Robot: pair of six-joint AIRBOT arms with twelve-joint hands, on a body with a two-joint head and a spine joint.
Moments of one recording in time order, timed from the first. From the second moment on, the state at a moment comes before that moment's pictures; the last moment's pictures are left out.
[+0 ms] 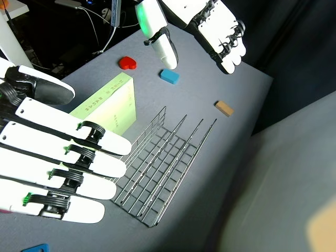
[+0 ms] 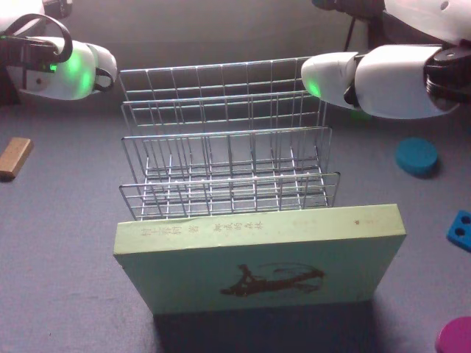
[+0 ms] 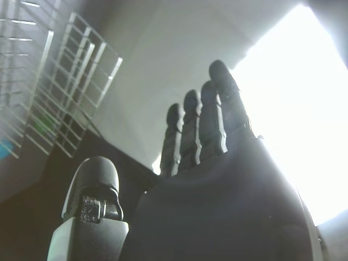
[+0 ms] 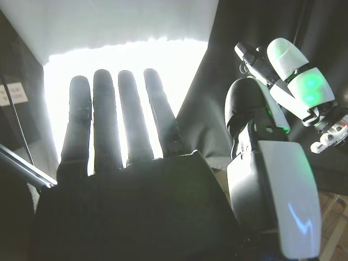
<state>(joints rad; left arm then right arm) 0.02 -0.74 0.58 1.29 1.03 -0.28 -0.14 -0.80 0.53 -1.56 -0.66 0.58</state>
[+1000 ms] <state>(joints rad) 0.02 -0.59 0.60 1.31 0.90 -0.10 -0.02 -0.80 0.46 -0.95 -0.69 0.21</state>
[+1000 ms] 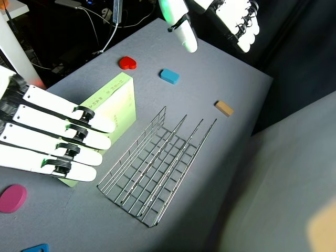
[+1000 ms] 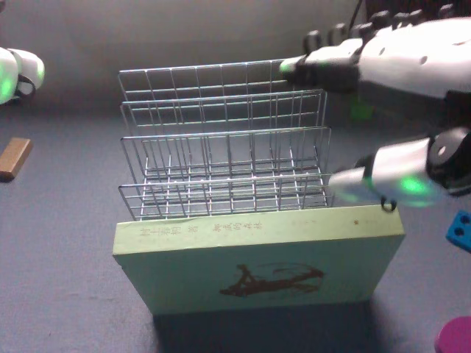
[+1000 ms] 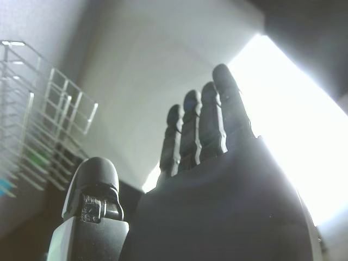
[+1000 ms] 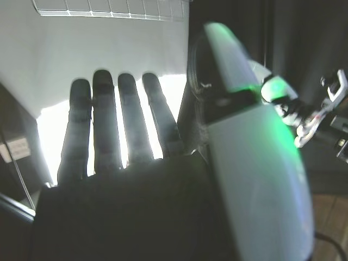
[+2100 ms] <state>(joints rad) 0.02 -0.56 0.60 1.30 0.83 0.05 -0.09 -1.20 0.62 -0.80 -0.89 0.21</state>
